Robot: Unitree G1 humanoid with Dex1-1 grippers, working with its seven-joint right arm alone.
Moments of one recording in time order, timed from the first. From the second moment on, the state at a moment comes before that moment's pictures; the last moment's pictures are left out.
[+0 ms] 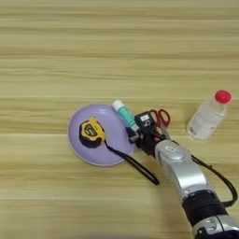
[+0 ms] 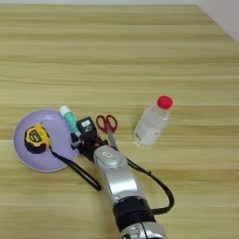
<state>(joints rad) -0.18 -0.16 0.07 0.40 -0.07 0.23 0.29</state>
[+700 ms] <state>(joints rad) -0.19 -0.20 0.01 0.40 -0.09 0.24 0.20</state>
